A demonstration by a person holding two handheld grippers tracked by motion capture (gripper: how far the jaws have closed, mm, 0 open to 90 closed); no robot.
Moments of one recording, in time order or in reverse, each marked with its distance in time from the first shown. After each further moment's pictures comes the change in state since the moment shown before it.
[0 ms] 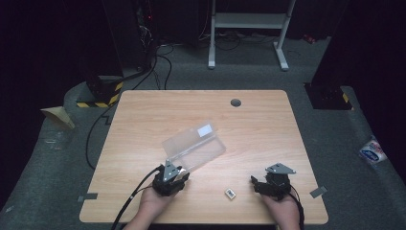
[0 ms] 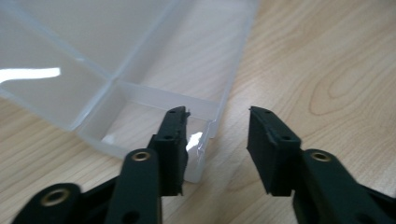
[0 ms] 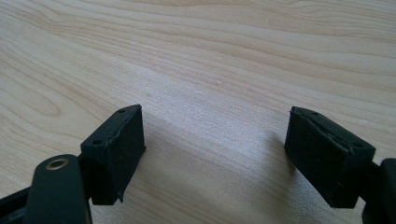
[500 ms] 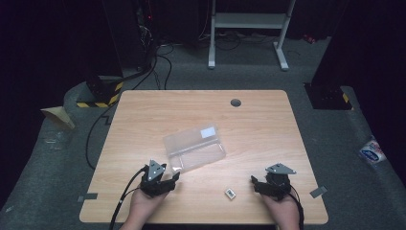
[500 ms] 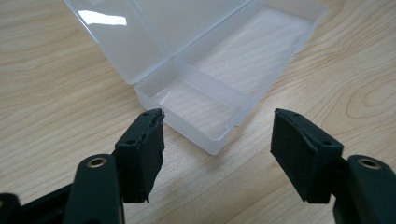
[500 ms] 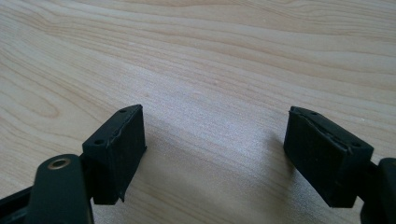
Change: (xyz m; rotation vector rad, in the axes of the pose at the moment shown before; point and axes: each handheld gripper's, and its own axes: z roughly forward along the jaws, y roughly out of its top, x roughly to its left) left arm 0.021 -0.007 -0.015 0.009 0.061 -0.100; right arm 0.000 0.000 0.000 -0.002 -0.007 0.002
